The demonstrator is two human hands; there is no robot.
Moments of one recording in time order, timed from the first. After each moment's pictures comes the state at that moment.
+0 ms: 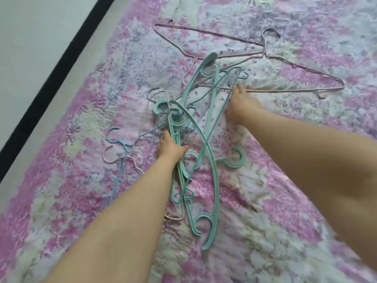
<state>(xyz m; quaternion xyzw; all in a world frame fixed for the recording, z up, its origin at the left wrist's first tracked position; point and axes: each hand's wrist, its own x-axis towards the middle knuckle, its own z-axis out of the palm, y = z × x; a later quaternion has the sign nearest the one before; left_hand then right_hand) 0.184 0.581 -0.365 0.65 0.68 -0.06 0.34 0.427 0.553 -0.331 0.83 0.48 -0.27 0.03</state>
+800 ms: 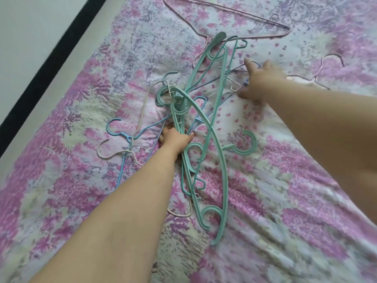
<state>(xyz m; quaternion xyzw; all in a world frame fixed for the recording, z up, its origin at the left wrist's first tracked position) 0.171 0.614 -0.396 0.61 0.69 -0.05 0.38 0.451 0.613 -0.341 0.84 0.50 -0.16 0.15</state>
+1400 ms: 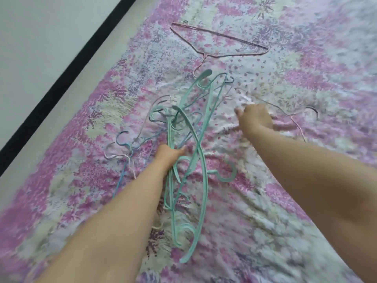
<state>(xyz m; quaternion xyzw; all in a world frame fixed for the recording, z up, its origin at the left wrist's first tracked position) 0.111 0.535 -0.321 0.55 0.69 0.03 0.48 0.373 0.494 -0.297 0.92 0.32 -0.23 -0.08</state>
